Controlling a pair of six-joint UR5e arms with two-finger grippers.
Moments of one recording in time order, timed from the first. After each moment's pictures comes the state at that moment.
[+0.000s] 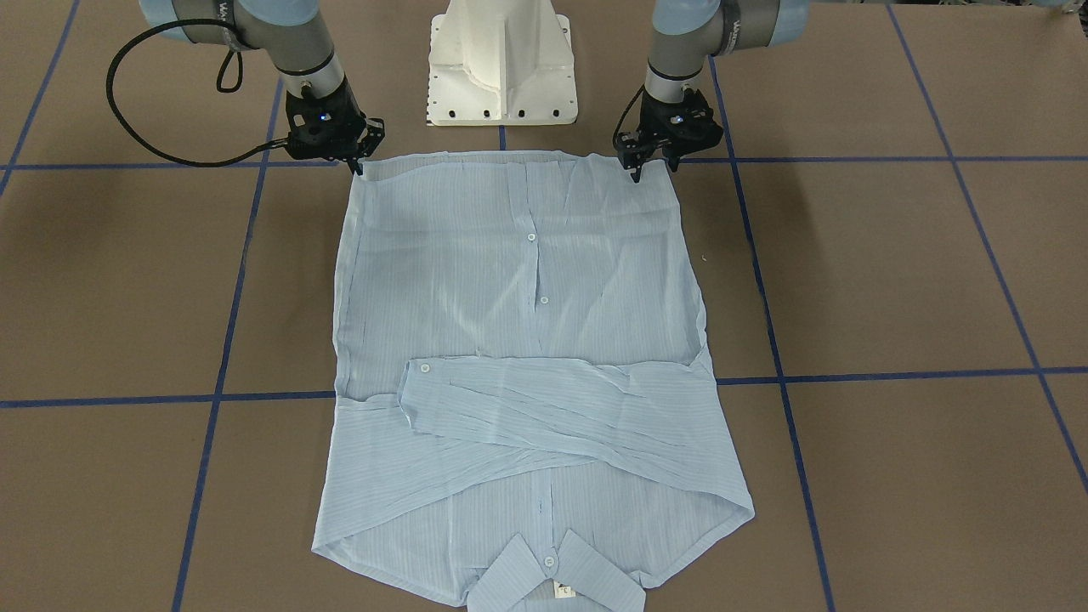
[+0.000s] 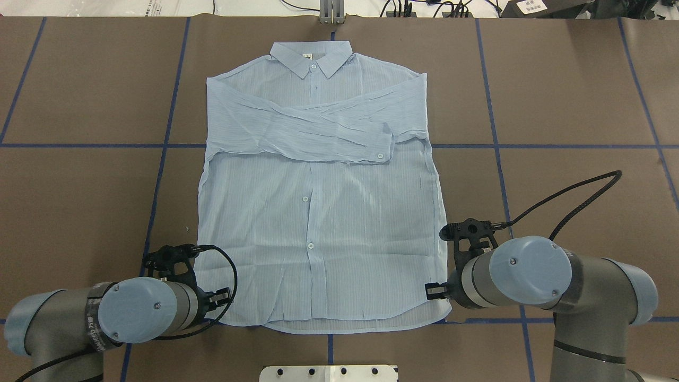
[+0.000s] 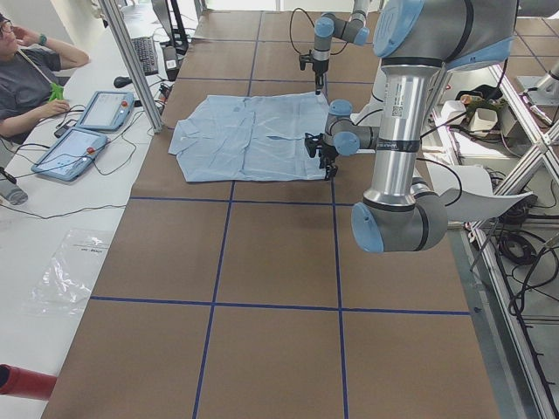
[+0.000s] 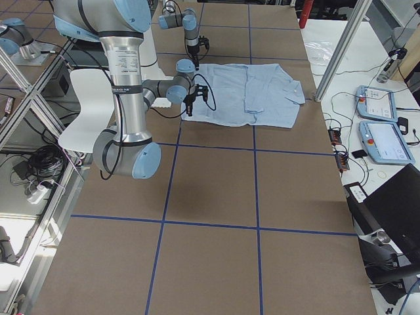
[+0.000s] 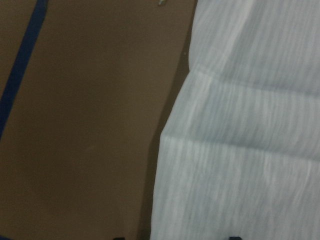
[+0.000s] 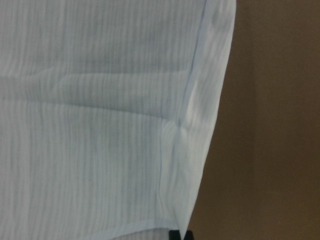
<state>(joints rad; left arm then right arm) -0.21 -1.75 -2.03 -1.69 -1.62 -1.69 0.30 -1.42 2.08 -1.43 1.78 1.28</state>
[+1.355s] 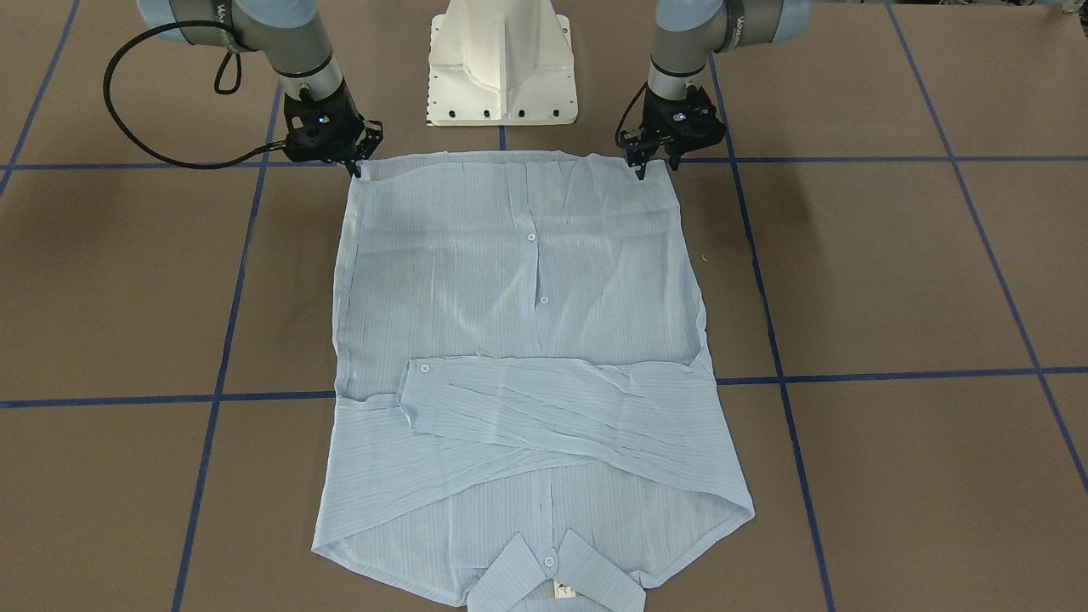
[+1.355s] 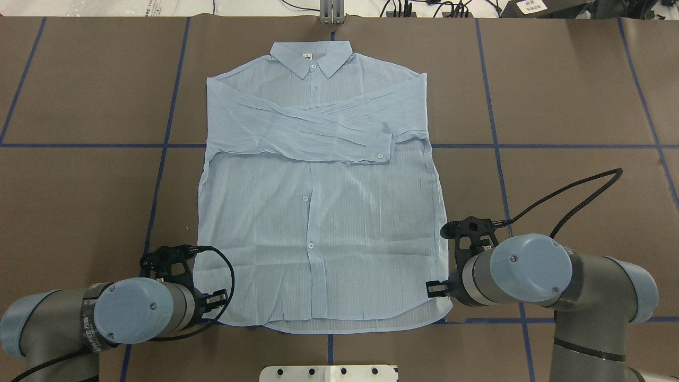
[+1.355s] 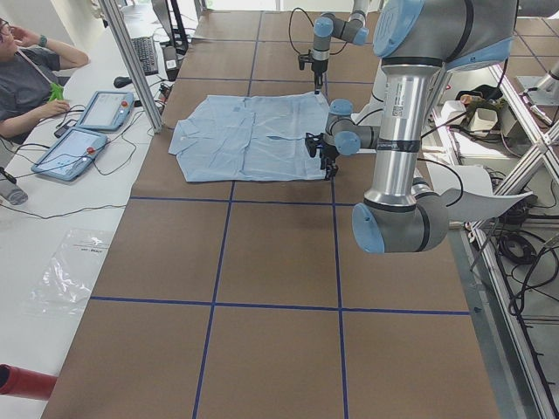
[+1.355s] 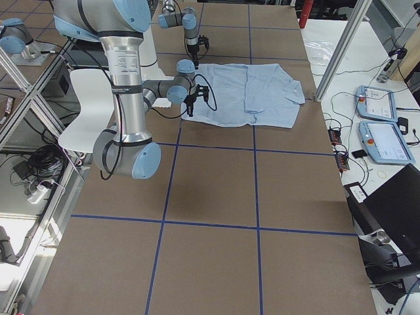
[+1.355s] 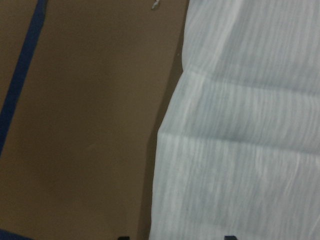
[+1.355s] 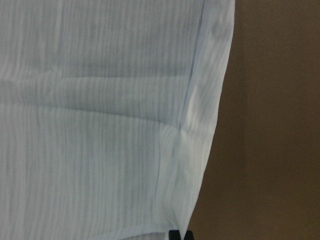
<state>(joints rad) -0.21 -1.74 -2.03 -1.68 -1.62 -1.69 0.31 -1.42 2.08 -1.43 1.78 1.27</state>
